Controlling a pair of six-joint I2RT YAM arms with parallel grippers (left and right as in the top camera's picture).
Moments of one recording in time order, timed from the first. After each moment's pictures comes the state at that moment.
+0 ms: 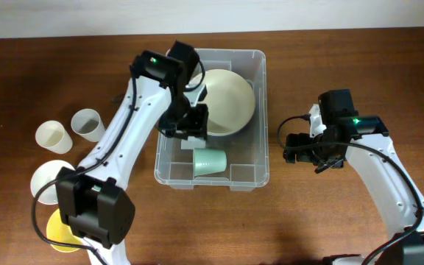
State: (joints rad) left arm -0.41 1.96 1.87 -1.47 0.30 -0.21; right arm 0.05 1.49 1.09 -0.99 -0.17 0.17
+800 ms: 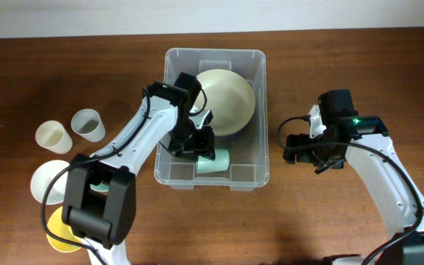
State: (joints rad) left arm -0.42 1.96 1.54 -1.18 0.44 -0.21; right arm 0.05 1.49 1.09 -1.00 -0.17 0.17
